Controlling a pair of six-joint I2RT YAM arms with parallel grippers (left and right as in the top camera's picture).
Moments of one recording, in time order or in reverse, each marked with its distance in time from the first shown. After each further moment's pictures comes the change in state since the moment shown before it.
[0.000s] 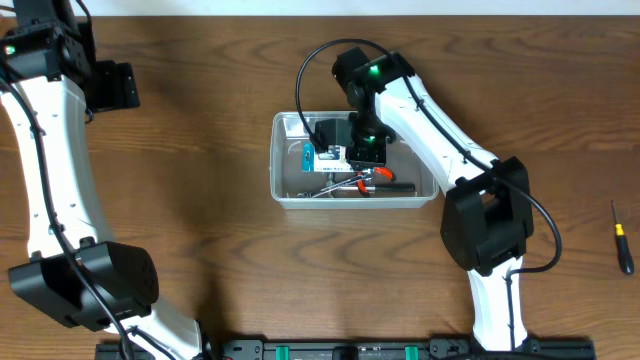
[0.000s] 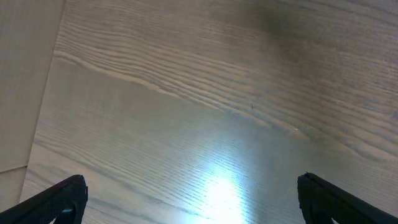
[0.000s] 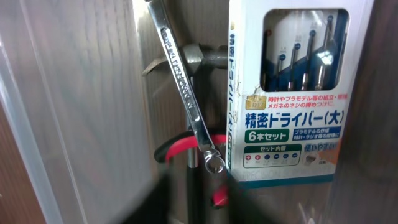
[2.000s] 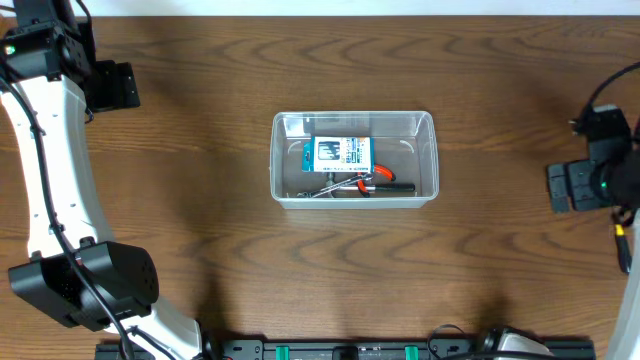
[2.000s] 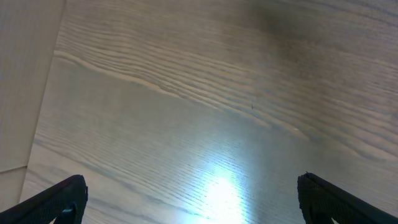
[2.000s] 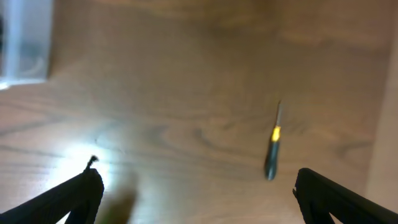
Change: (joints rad) left arm 0.000 0.000 0.000 0.000 0.000 0.000; right arm -0.882 -0.875 -0.470 -0.006 0.183 0.507
